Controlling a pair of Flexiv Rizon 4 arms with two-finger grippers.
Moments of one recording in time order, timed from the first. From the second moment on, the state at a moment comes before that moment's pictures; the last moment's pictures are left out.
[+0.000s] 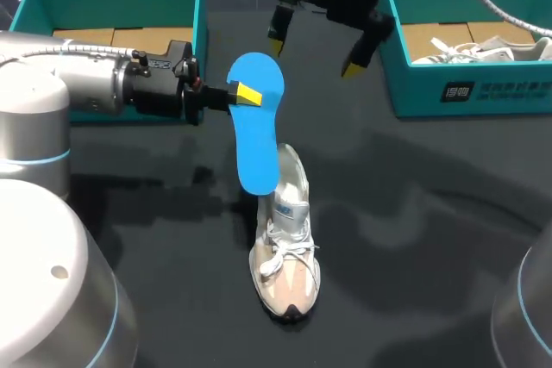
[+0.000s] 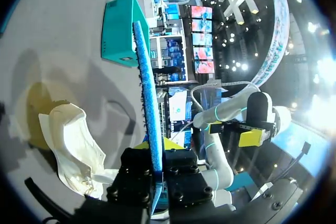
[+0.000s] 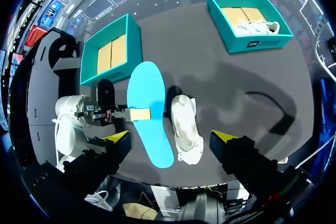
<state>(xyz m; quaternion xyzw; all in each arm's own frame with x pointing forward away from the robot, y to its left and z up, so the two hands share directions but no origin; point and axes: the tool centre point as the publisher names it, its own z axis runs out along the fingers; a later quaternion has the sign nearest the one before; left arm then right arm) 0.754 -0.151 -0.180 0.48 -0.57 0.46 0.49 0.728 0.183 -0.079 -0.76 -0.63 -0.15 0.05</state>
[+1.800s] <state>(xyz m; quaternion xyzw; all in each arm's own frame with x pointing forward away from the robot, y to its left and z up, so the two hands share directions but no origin) 0.757 -0.142 -0.165 0.43 -0.58 0.51 0.47 0.729 0.184 -0.142 -0.64 -0.53 -0.46 0.32</state>
